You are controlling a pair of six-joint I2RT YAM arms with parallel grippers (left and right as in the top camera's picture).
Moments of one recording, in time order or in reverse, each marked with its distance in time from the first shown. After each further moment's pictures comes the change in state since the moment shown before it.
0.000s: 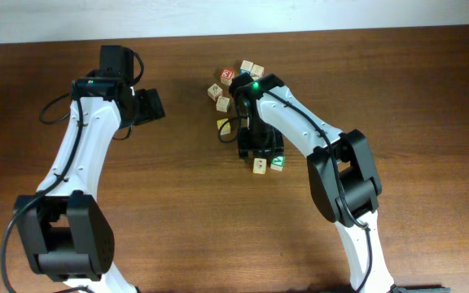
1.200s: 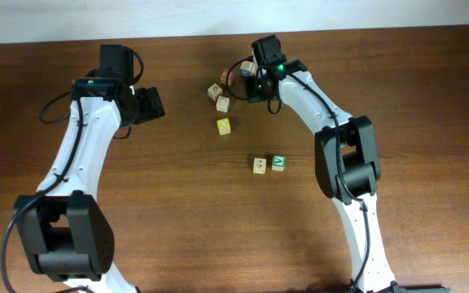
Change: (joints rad) left arm 0.000 0.000 0.000 0.015 0.000 0.000; right arm -0.164 0.186 0.189 0.629 0.053 -0.240
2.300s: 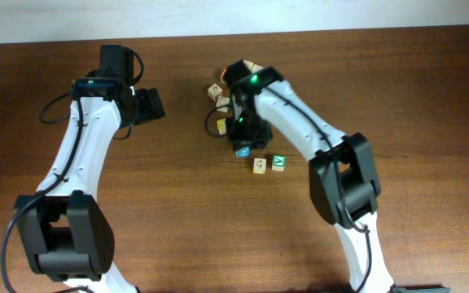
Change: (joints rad) left arm 0.000 0.000 0.000 -0.010 0.003 0.000; right arm 0.197 -0.195 -0.138 -0.529 -0.174 0.188
